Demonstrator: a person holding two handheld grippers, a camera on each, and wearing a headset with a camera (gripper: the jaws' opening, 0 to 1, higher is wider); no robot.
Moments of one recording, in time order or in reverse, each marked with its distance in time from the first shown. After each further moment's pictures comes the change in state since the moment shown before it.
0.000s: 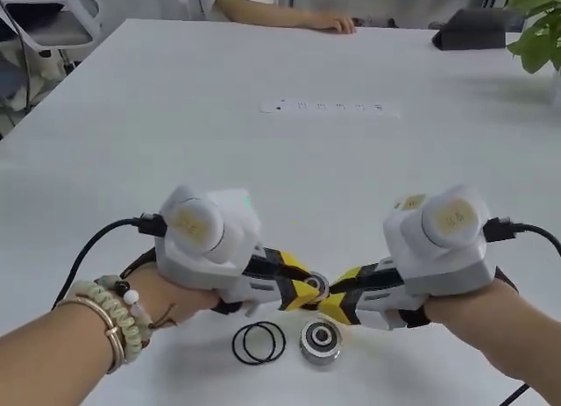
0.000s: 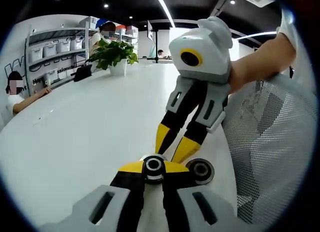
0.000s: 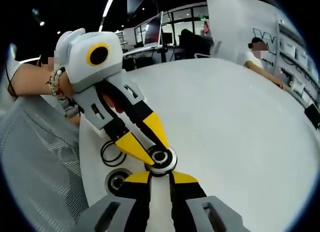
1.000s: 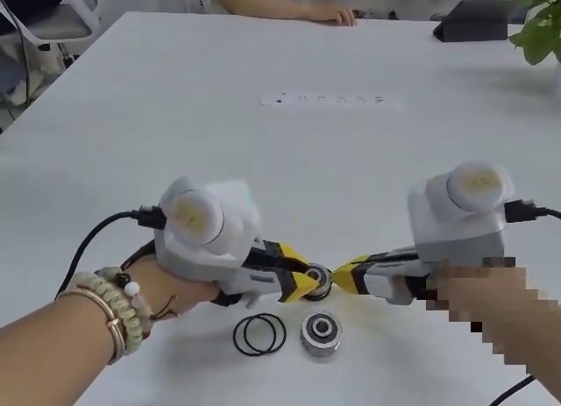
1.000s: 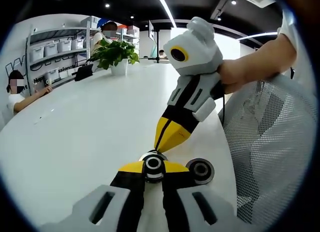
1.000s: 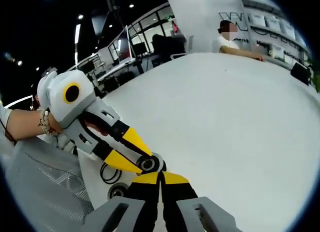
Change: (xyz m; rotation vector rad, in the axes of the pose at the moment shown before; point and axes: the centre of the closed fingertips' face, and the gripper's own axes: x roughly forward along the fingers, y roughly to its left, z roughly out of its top) left arm -0.001 0.000 -0.001 -0.005 0.000 0.008; right arm -0.012 -0.012 0.009 0.286 -0.087 -0.026
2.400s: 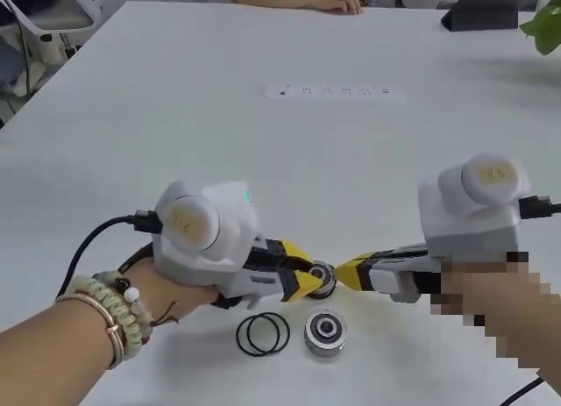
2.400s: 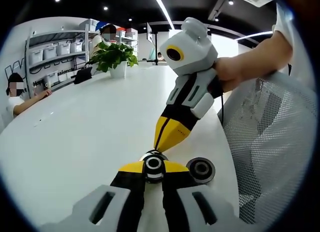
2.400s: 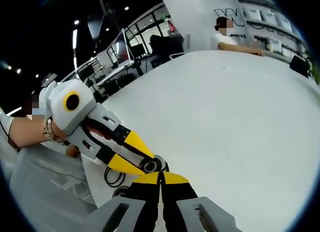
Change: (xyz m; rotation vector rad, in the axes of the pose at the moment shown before) left arm 0.000 0.001 0.001 0.020 -0.021 -0.005; right arm 0.001 -0.001 0.004 0.049 0.001 0.026
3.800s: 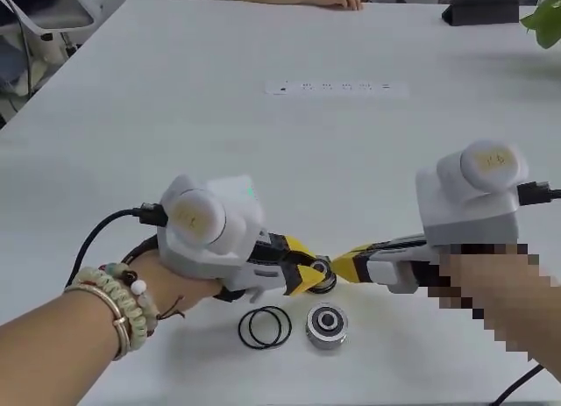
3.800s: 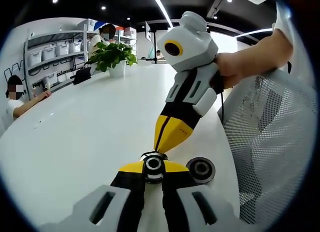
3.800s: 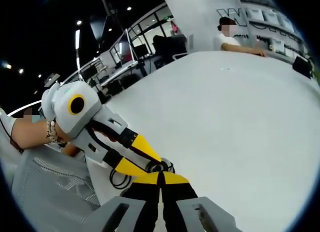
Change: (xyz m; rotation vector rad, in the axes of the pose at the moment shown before) left arm 0.001 0.000 0.000 0.016 0.014 0.001; right arm -0.001 0.011 0.005 -0.003 -0.004 0.028
